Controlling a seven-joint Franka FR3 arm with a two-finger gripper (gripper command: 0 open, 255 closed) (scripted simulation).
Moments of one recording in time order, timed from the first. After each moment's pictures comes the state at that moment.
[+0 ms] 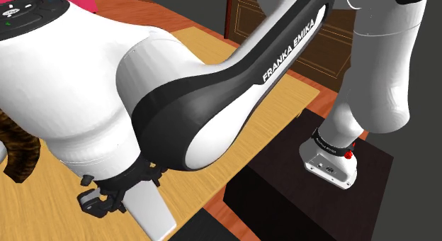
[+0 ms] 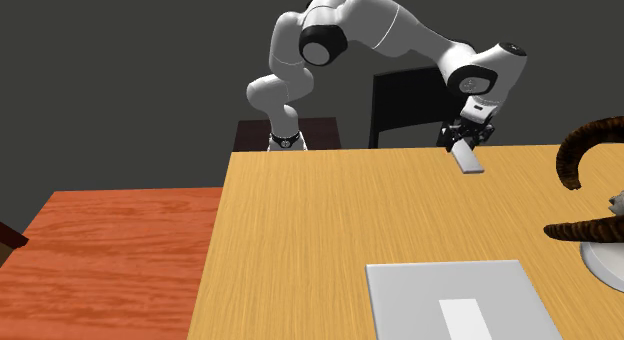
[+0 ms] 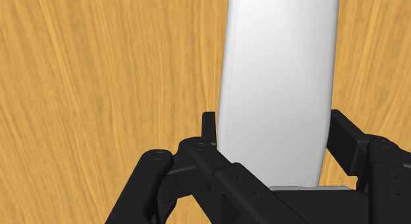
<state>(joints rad) 0.49 0.44 0.80 -1.73 -0.35 2.03 1.42</state>
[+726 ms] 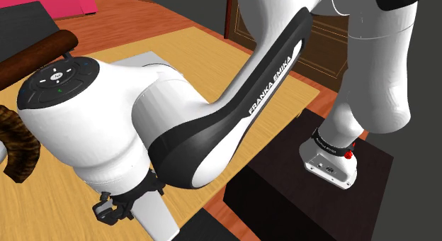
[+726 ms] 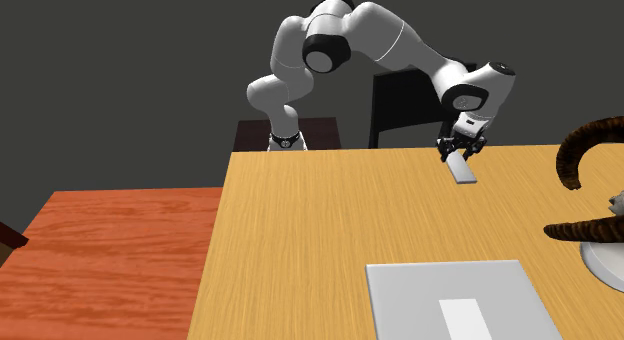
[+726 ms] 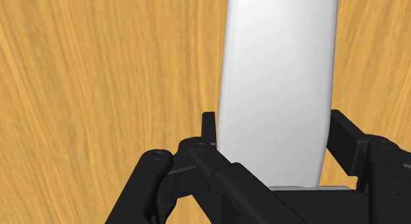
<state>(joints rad) 0.51 0.50 0.77 -1.78 -0.41 2.13 1.46</state>
